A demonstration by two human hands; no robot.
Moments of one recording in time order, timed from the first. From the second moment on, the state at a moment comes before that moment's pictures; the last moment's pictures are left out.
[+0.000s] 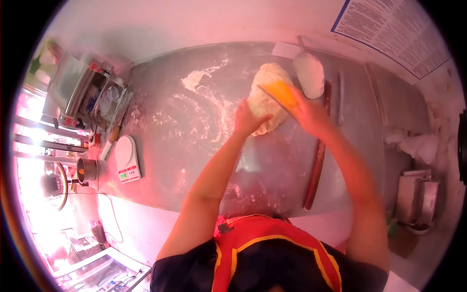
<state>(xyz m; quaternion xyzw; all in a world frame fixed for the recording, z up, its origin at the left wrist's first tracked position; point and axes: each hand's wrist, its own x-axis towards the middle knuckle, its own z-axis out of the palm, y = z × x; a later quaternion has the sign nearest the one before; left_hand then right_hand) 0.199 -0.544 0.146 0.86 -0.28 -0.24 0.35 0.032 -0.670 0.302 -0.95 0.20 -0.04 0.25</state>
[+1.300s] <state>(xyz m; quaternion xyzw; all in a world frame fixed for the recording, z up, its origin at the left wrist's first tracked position) 0.176 -0.317 0.122 0.71 0.02 -0.07 0.70 -0.015 -0.629 0.234 -0.94 0.16 -0.08 0.31</state>
